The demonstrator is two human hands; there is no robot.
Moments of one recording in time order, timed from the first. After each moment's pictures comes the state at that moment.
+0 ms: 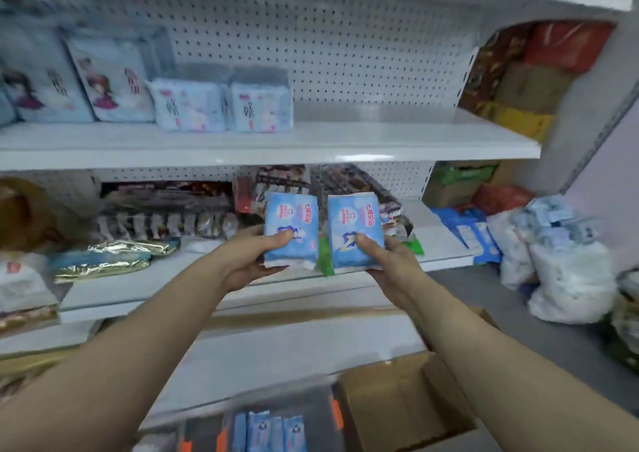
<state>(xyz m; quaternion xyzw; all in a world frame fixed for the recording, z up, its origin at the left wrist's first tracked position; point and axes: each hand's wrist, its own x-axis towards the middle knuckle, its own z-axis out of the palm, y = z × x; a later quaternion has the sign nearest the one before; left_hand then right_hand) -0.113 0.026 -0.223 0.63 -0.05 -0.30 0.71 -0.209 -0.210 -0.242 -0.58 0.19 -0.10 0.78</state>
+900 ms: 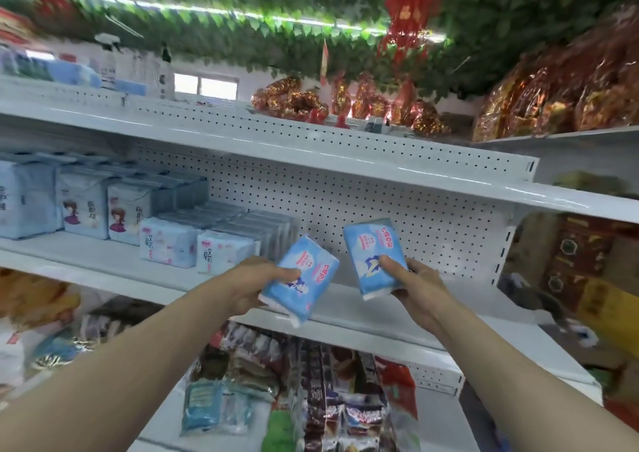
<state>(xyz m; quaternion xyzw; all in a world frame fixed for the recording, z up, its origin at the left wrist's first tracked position) -0.018 -0.167 -0.055 0.71 0.00 -0.08 0.69 -0.016 -0.452 -0.045 -0.65 -0.03 -0.07 0.75</state>
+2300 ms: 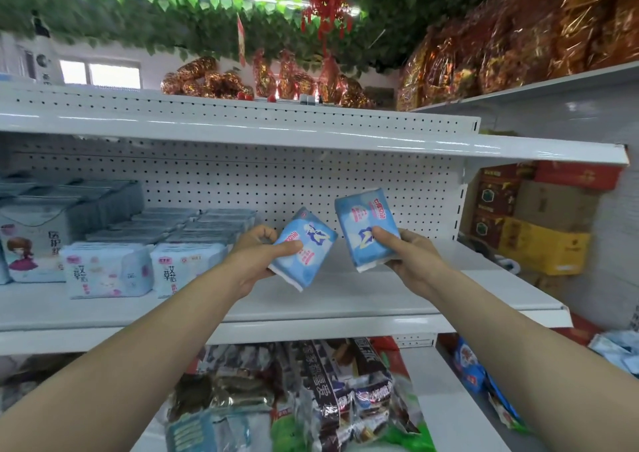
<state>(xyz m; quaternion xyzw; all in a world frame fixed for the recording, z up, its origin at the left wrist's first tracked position) 0.061 -0.172 -0.053 0.69 -0.11 -0.03 0.72 0.003 -0.434 -0.052 -0.62 0.02 -0.15 0.77</state>
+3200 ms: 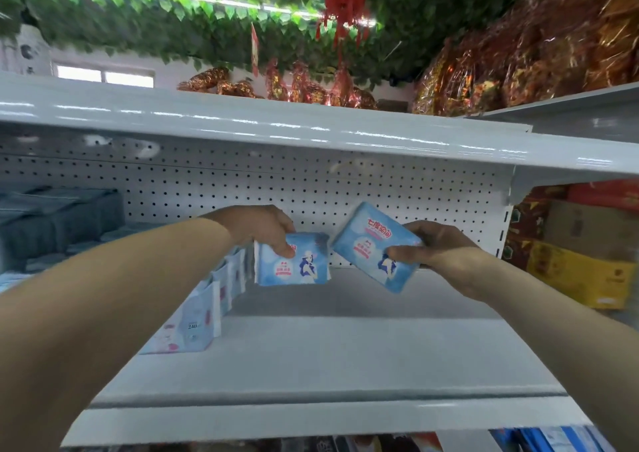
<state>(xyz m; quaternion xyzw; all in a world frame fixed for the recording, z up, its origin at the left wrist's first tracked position) 0.222 -0.178 0.017 0.95 -0.20 -0.07 0.22 0.082 -0.465 -0.011 -0.82 -0.03 -0.15 0.55</state>
